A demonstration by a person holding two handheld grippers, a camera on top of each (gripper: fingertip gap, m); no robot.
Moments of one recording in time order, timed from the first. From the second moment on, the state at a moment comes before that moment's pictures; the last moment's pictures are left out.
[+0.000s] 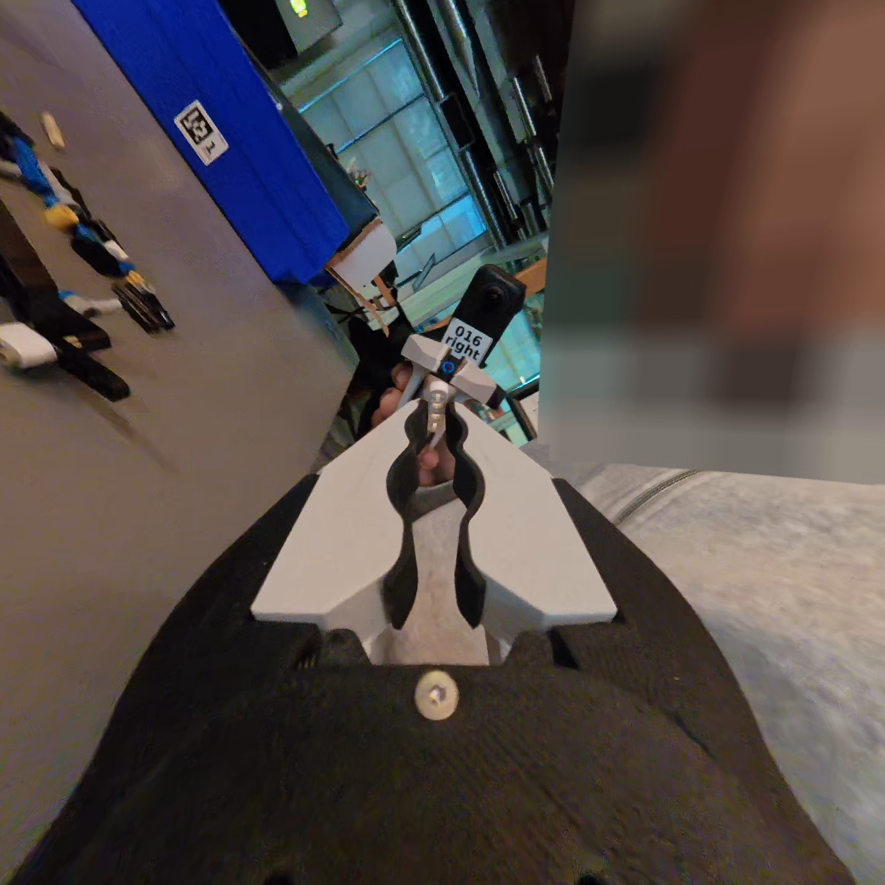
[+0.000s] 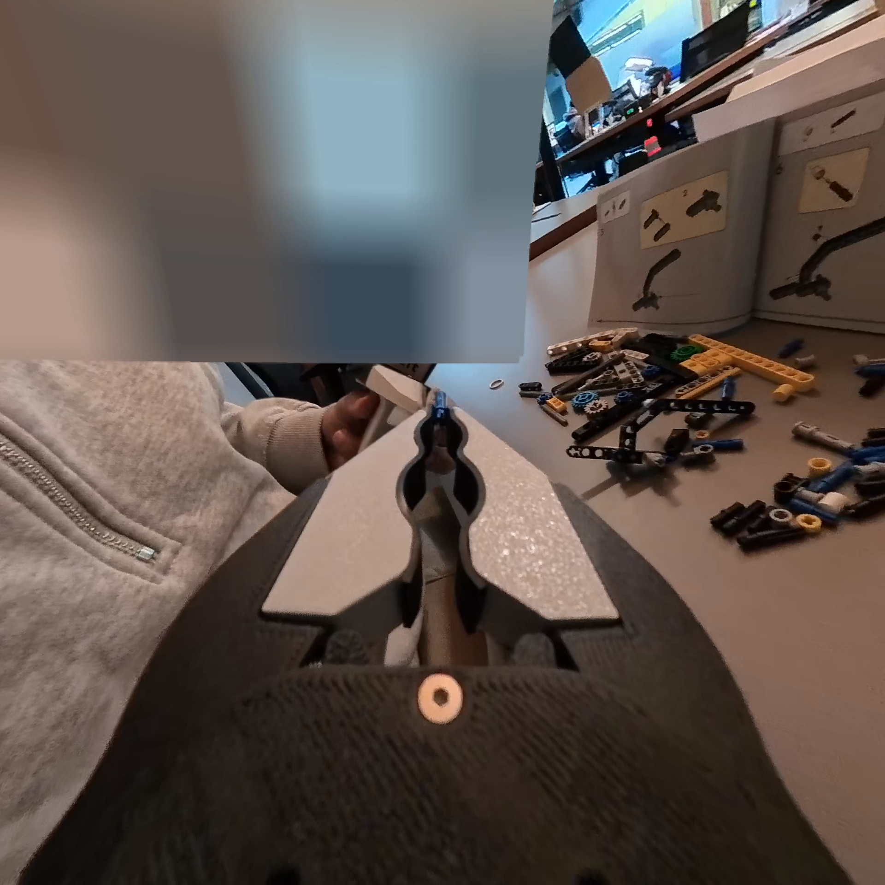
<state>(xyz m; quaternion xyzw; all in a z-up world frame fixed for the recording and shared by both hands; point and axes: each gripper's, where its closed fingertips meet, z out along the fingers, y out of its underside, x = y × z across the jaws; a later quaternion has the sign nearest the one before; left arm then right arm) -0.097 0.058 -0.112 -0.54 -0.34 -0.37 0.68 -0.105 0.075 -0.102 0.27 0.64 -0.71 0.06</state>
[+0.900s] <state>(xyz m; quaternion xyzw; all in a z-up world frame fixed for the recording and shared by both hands) -0.031 0.031 -0.122 -0.61 -0.24 -0.34 0.67 -0.041 0.033 -0.122 0.24 0.72 -0.63 0.16</state>
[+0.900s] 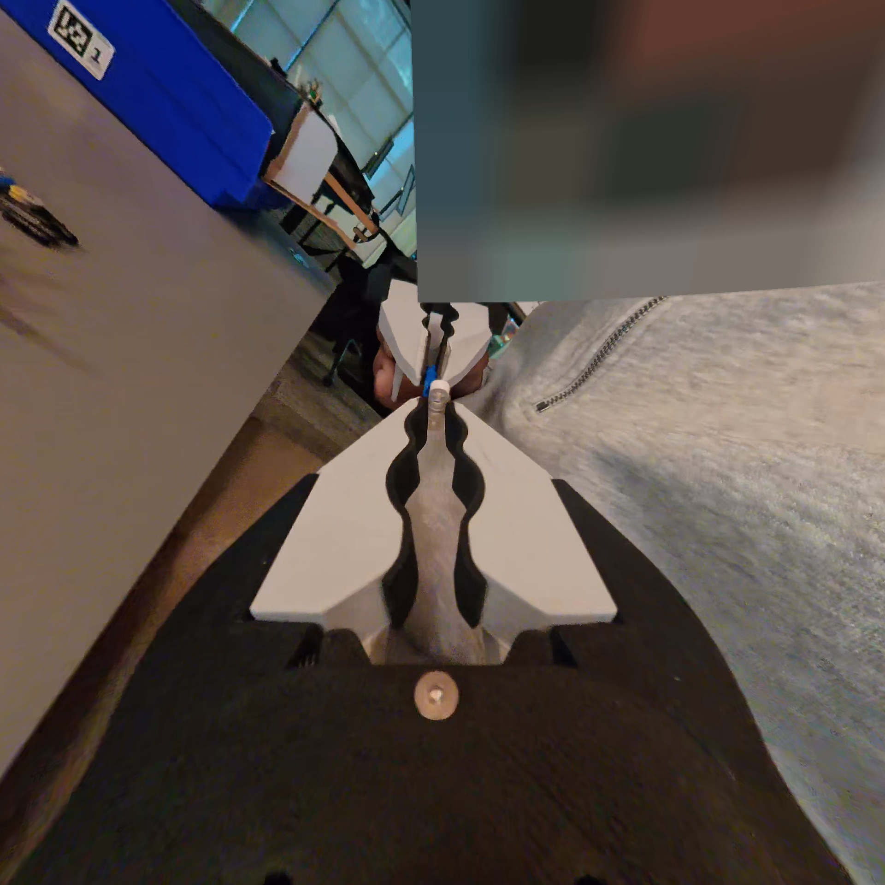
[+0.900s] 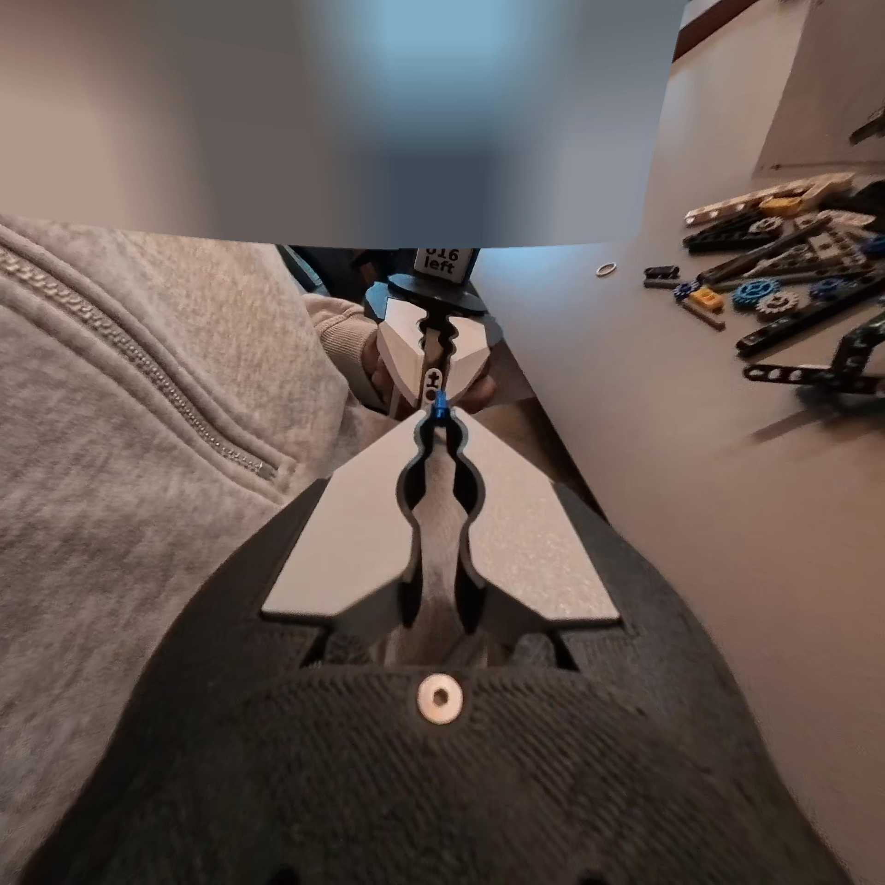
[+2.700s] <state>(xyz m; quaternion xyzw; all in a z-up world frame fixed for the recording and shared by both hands) -0.001 0.035 -0.127 -0.67 -0.24 -0.42 0.57 -0.006 0.025 -0.129 0.19 0.77 -0.54 0.30</state>
